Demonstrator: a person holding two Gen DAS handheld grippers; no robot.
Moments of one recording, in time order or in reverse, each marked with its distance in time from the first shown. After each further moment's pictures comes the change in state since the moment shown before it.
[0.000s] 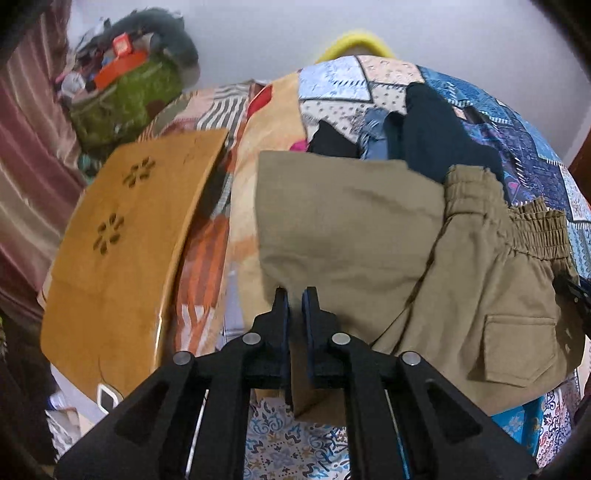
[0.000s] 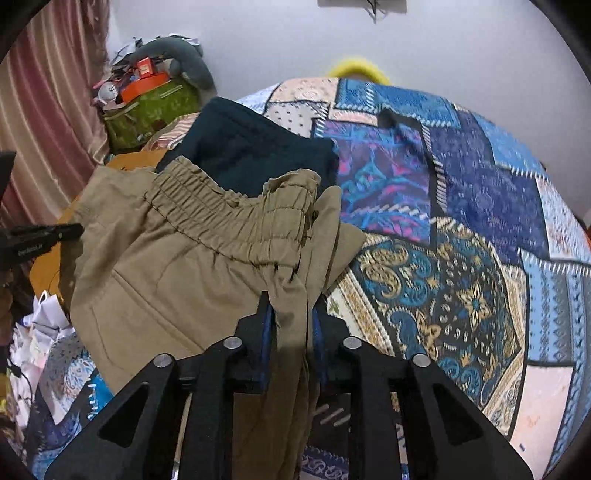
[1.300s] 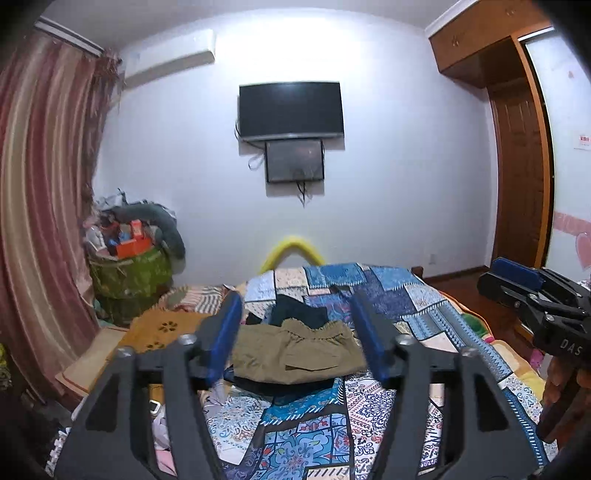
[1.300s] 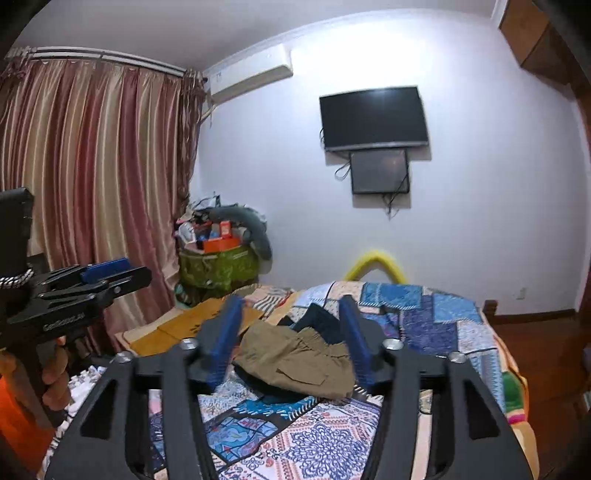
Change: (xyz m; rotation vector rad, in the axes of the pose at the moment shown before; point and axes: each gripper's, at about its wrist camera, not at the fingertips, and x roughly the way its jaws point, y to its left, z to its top) left arm -0.451 -0.075 -0.225 0.109 -0.819 -0.134; right arm -0.373 0.106 -0.120 -0.113 -0.719 0.065
